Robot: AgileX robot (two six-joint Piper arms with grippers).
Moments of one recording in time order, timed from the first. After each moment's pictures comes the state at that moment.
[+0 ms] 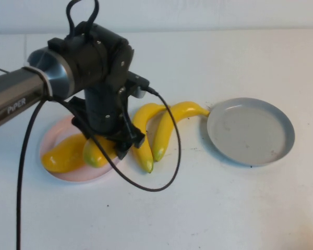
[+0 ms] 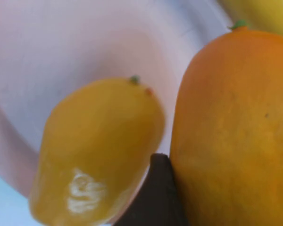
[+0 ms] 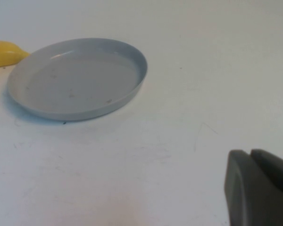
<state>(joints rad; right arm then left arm) -0.03 -0.01 0.03 0.20 0.38 -0.13 -0.56 1.92 -1.59 0.16 1.23 -0.03</state>
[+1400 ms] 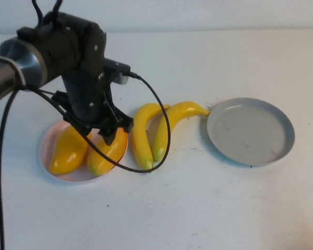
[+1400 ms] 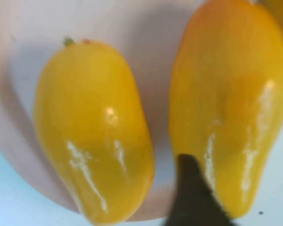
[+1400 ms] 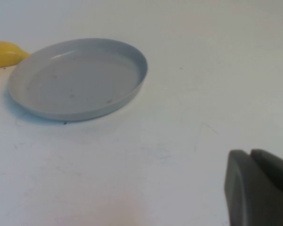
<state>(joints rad) -0.03 -0.01 0.03 0.21 0.38 -0.13 -0.47 1.89 -1.59 0.09 1.21 -0.02</state>
